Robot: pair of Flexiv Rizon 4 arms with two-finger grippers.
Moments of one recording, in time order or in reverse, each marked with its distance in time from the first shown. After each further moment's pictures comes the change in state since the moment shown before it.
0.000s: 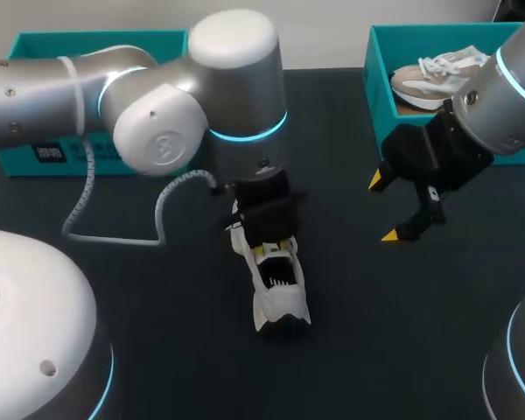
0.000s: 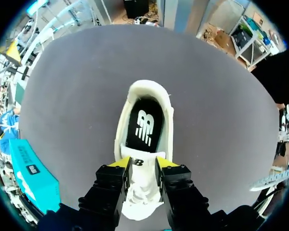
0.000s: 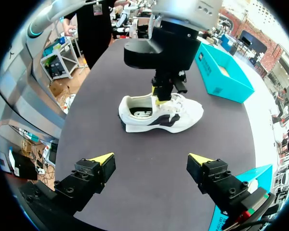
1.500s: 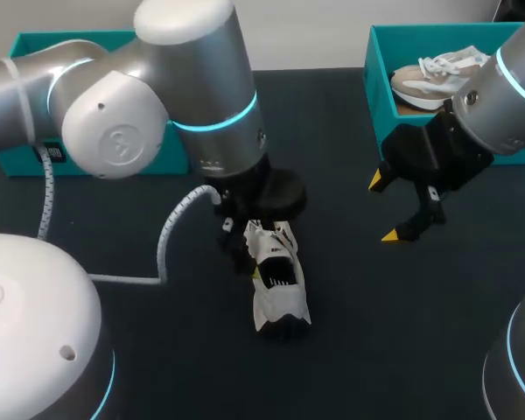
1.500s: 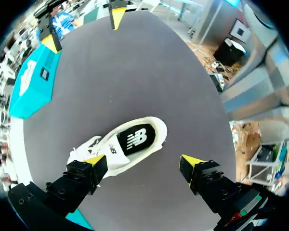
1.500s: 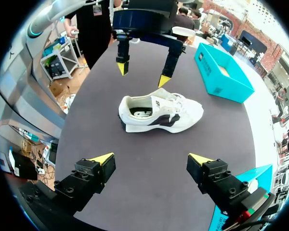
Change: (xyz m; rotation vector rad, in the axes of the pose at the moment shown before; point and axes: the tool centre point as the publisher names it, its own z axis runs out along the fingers) left arm 0.035 -0.047 -0.046 0.048 -0.054 -0.950; right arm 0.000 0.000 0.000 0.000 0.000 0.000
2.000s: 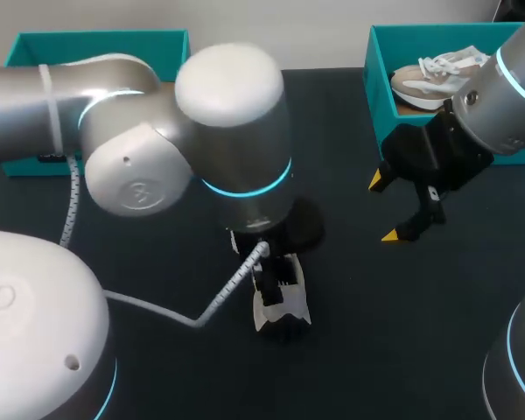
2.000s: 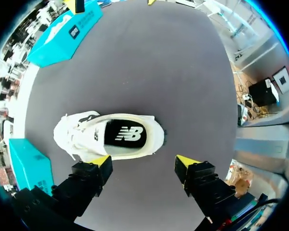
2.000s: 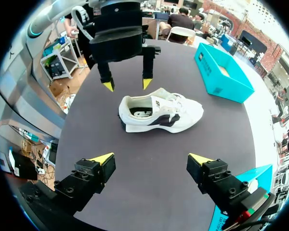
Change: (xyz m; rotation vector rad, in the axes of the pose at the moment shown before) left arm 0.032 -0.013 0.027 -0.101 -0.121 -0.437; right arm 0.000 0.000 0.000 0.000 0.000 0.000
